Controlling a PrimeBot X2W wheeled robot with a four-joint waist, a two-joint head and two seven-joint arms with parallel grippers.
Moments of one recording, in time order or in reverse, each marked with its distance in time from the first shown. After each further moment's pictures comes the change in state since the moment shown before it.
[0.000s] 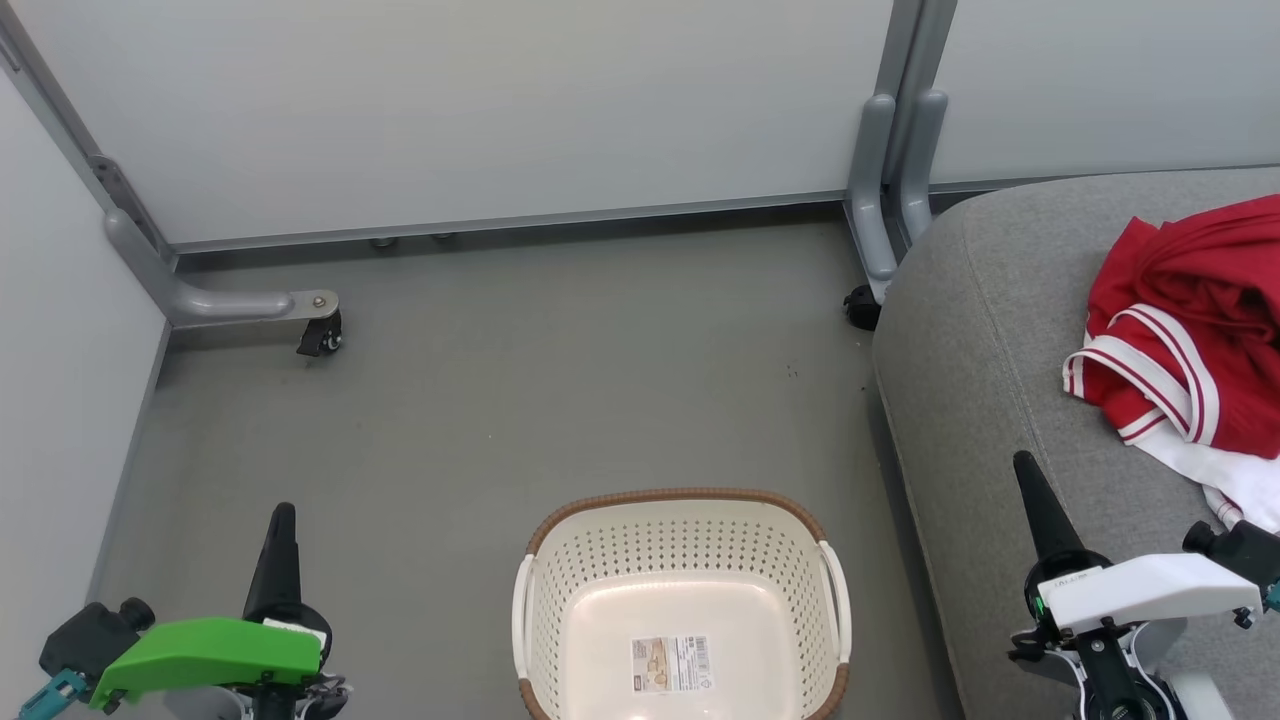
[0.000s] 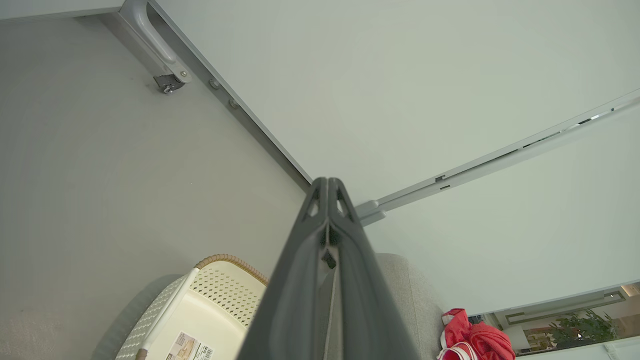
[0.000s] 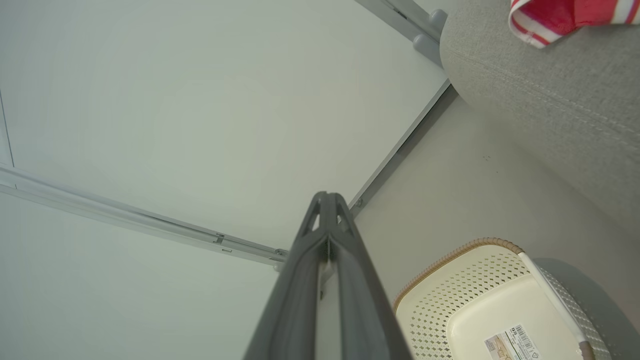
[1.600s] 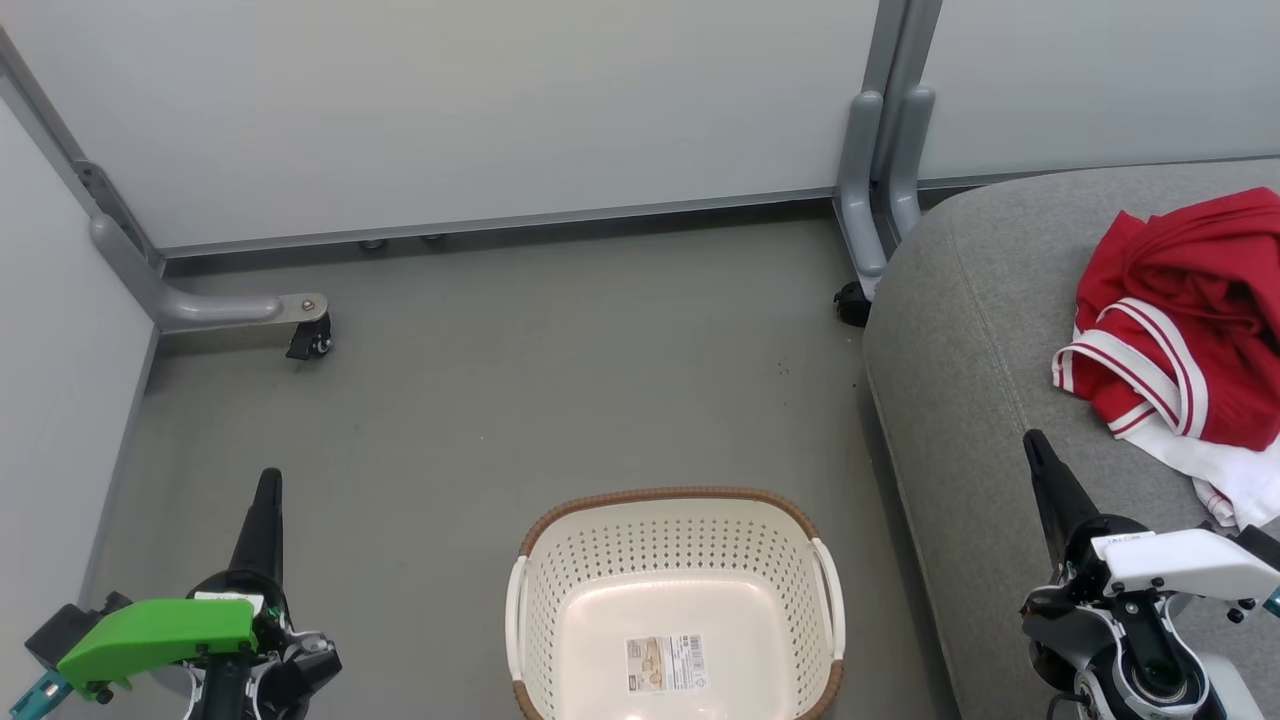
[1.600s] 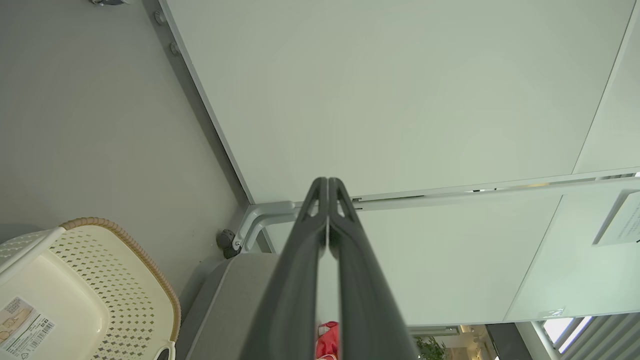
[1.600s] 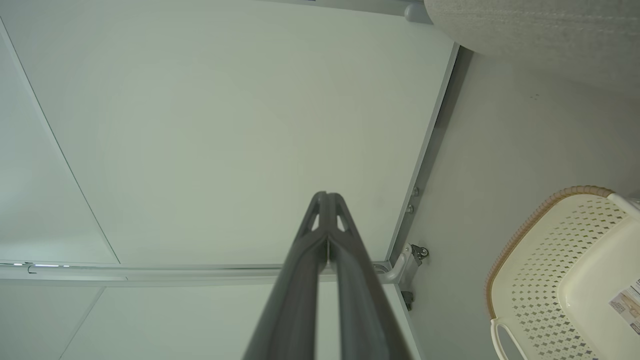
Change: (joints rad) left arm -0.051 -0.026 0.069 0.003 -0.412 -0.025 0.106; right arm -0.075 0.001 -0.048 0.089 0.414 0.000 0.064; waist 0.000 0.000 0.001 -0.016
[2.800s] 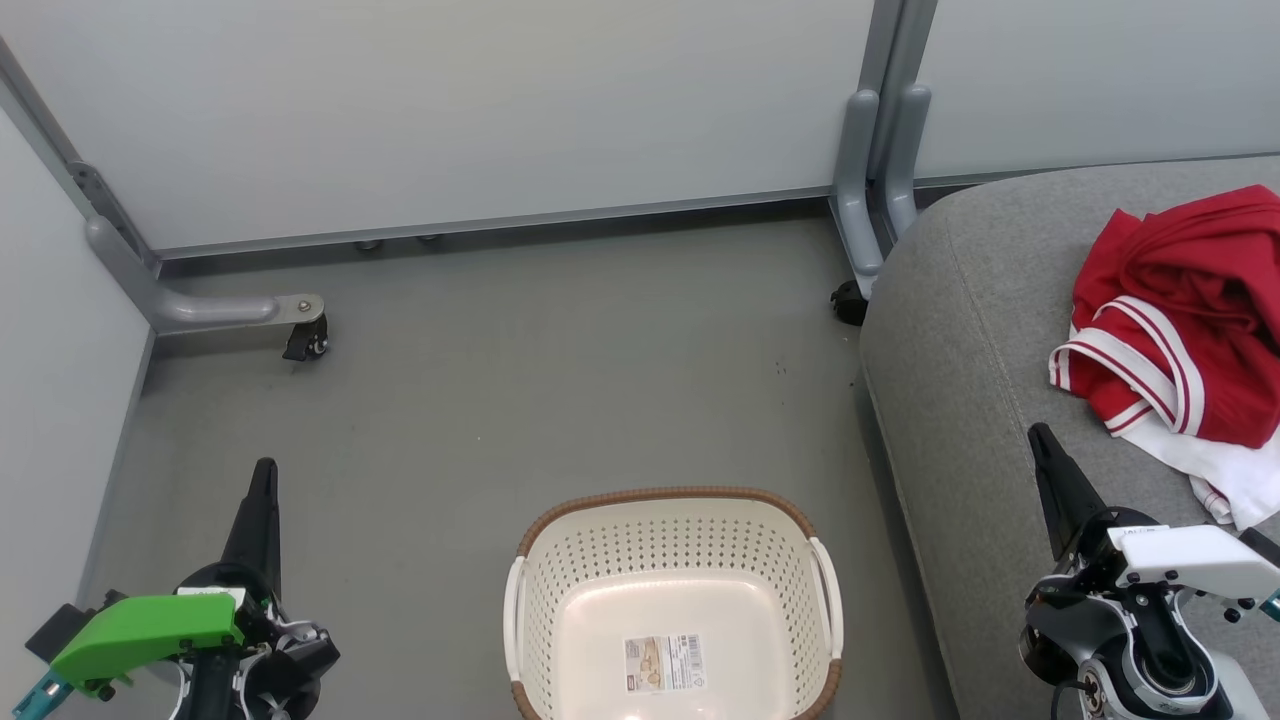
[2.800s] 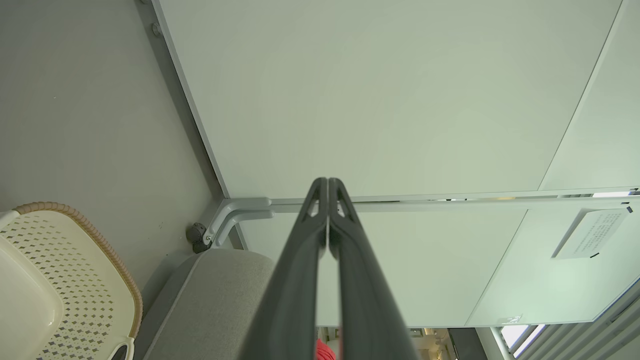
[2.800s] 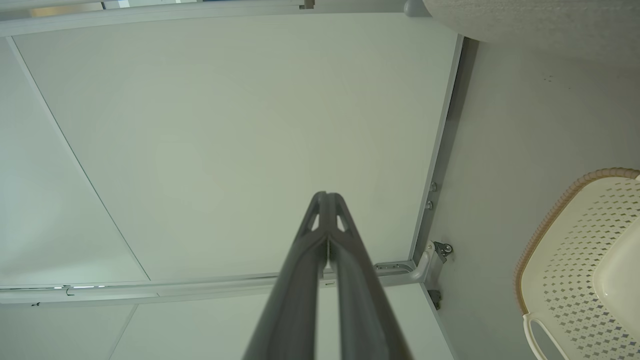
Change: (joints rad) left arm -0.015 -0.007 0.018 0.001 -0.105 -0.006 0.027; right arm -0.021 0.007 -0.024 0.022 0.100 0.000 0.023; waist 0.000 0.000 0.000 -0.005
